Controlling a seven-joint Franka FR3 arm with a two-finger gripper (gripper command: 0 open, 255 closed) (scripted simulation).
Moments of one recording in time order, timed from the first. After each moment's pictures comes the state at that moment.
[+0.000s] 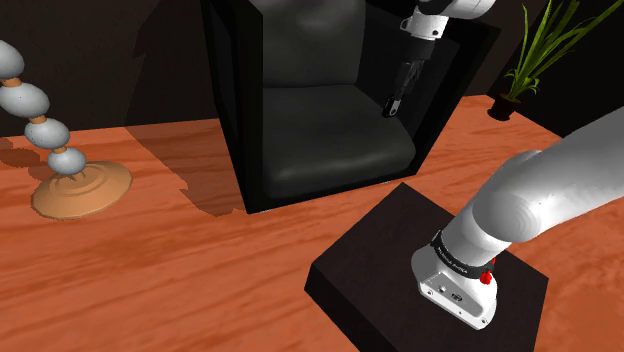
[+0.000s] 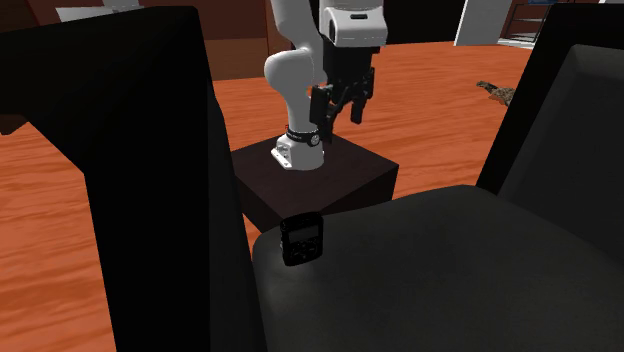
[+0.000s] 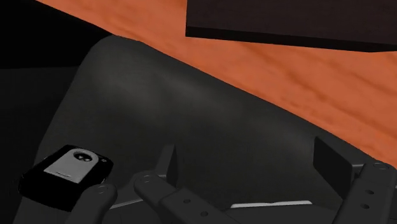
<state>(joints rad) -0.08 -0.36 -0.40 -2.30 -0.11 1.87 -0.57</state>
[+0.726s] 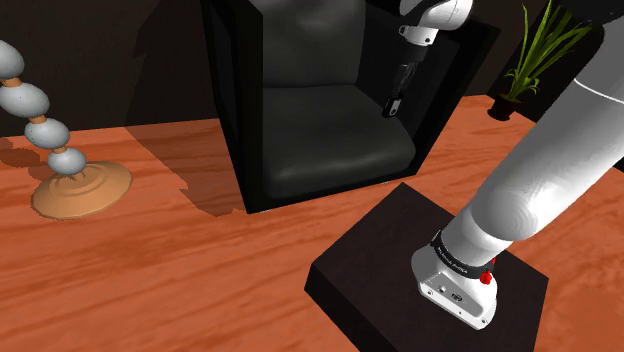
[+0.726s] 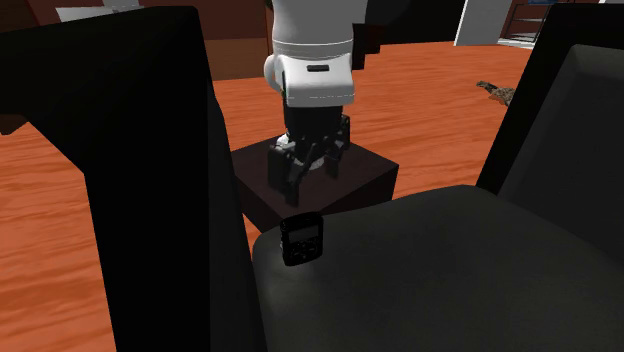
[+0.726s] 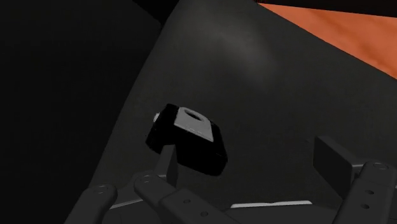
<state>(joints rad) -0.12 0.02 -0.54 -2.05 0.02 2.03 -0.84</state>
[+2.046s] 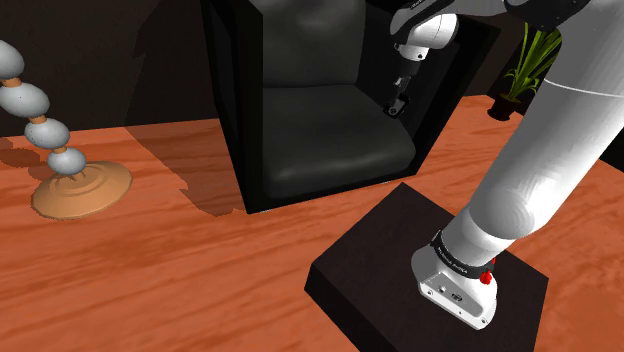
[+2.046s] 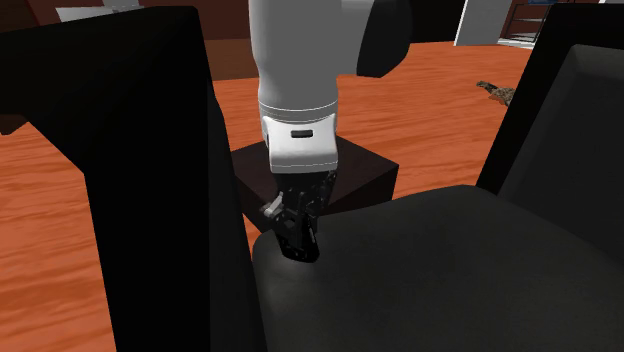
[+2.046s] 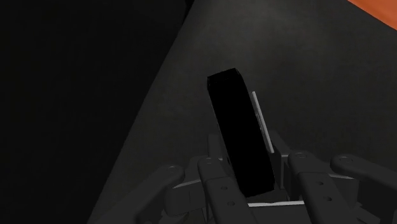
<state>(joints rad) -0.16 0.19 -0.55 -2.01 0.12 2.16 -0.94</state>
